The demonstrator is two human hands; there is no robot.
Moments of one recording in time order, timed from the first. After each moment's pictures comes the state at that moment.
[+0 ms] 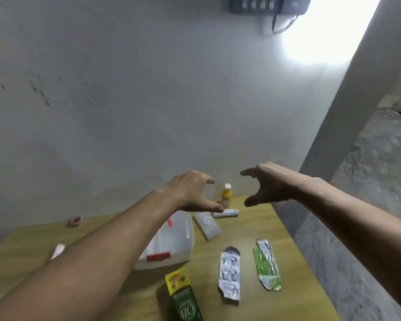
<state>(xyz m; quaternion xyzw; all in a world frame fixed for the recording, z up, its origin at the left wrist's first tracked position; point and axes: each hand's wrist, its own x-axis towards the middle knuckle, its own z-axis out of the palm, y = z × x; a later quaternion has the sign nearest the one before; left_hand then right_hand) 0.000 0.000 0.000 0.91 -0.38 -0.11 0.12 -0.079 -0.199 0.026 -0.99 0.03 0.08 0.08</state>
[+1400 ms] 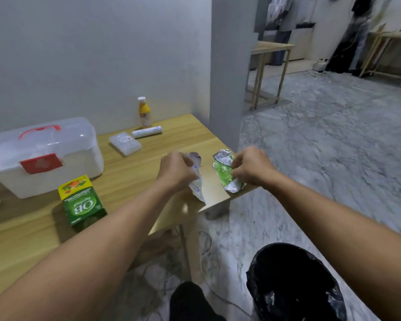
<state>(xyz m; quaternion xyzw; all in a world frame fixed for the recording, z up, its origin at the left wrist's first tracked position) -0.187 -0.125 -0.270 0.89 -0.26 -0.08 0.36 -0.285 -0.285 -0.276 -0.90 0.32 -0.11 0.26</state>
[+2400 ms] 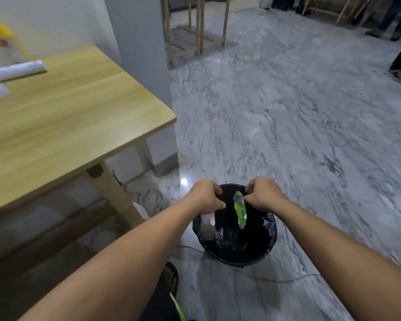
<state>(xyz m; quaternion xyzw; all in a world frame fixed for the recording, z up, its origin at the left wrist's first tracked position) -0.365 -0.252 -0.460 0.81 -0.43 -0.36 0.18 -0.501 -0.361 -0.459 -0.81 0.52 0.05 0.27</state>
